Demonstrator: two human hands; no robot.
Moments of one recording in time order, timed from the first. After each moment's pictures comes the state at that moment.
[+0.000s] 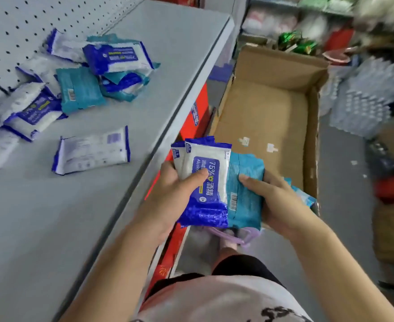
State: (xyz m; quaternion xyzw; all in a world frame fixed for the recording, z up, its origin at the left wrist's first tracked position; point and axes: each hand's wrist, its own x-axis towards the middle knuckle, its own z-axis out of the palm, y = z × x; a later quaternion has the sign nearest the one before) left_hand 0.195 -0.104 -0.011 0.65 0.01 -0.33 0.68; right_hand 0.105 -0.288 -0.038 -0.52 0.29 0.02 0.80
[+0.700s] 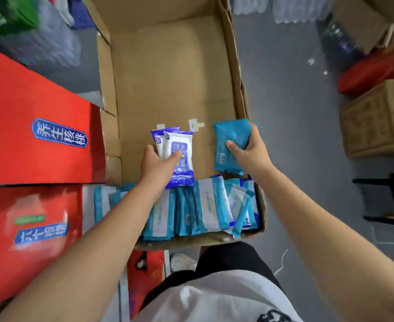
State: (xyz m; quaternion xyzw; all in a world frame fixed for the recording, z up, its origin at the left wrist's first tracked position) left_hand 0.289 -0.448 -0.213 0.86 -0.03 -0.35 0.38; right_hand 0.124 -0.599 -0.228 -0.57 0.53 -0.12 0.62
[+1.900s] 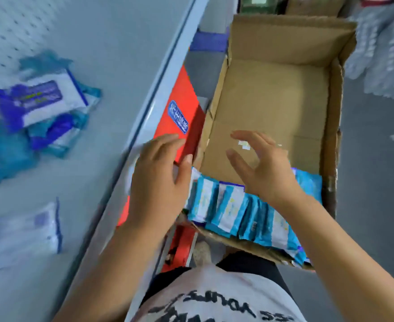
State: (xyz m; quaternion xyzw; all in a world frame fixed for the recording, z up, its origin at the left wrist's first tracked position) left_hand 0.313 -0.242 -0.050 0.90 -0.31 0.08 0.30; right_hand 0.229 -0.437 -0.084 -0.88 0.15 -0.18 0.42
